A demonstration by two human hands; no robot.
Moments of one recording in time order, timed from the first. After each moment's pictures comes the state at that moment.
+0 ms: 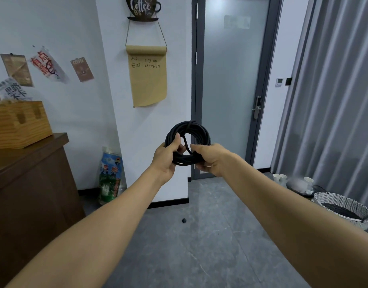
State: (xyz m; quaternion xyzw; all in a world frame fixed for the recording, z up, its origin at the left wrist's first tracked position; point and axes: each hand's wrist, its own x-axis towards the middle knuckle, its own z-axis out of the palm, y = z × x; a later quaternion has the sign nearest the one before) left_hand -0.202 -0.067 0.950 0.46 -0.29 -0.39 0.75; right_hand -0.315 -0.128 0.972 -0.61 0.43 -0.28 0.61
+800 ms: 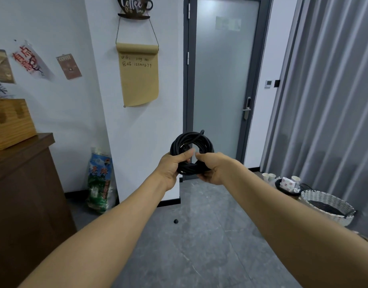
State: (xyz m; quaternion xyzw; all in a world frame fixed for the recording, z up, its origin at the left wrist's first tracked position) left_hand -0.214 -0.077 0.936 0.50 -0.34 -0.43 0.67; right_hand -0.327 -0.130 0.963 -0.54 0.47 -0.26 0.65
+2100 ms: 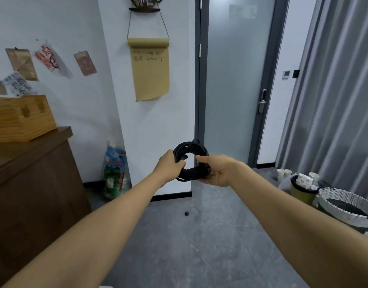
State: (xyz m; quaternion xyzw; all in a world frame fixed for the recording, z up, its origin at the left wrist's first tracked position) left_hand -0.197 -0.072 0.914 0.76 -0.48 -0.15 0.41; right_hand -0.338 -0.136 0.938 -0.52 0.41 -0.20 0.72
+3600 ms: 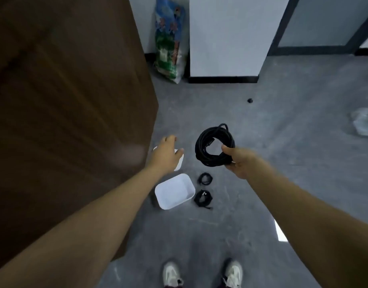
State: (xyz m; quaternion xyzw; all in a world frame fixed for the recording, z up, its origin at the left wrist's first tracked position) left_hand 0.062 0.235 0.572 0.89 -0.36 -0.23 0.19; right_hand -0.083 0.101 0.583 -0.40 0.60 -0.06 0.69
